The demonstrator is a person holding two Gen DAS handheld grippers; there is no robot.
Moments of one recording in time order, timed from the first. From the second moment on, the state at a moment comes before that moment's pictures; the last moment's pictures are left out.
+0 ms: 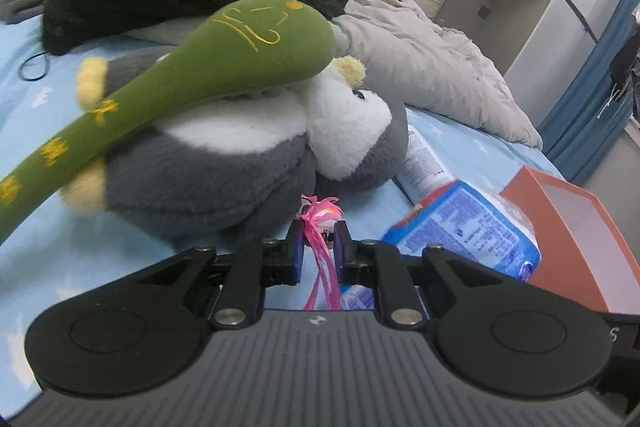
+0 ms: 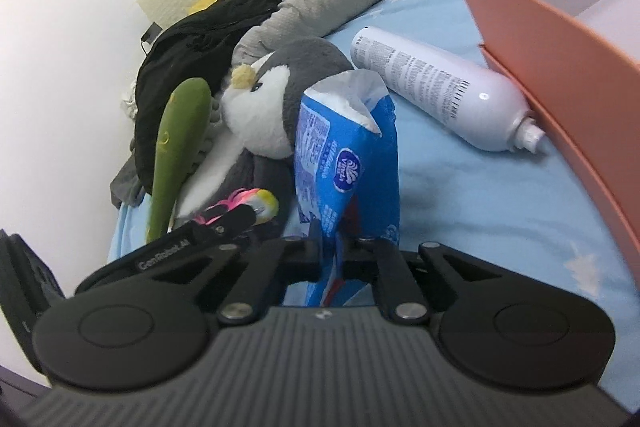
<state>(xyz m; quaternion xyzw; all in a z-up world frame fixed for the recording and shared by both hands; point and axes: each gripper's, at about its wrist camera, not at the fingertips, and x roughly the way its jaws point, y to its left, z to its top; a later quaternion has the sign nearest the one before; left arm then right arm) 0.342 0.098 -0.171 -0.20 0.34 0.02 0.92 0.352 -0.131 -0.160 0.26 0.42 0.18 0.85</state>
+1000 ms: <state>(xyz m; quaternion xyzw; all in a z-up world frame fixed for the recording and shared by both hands) 0.195 0.065 -0.167 -0.22 0.36 0.03 0.90 0.253 -0.175 -0.137 0.20 0.51 0.14 0.83</state>
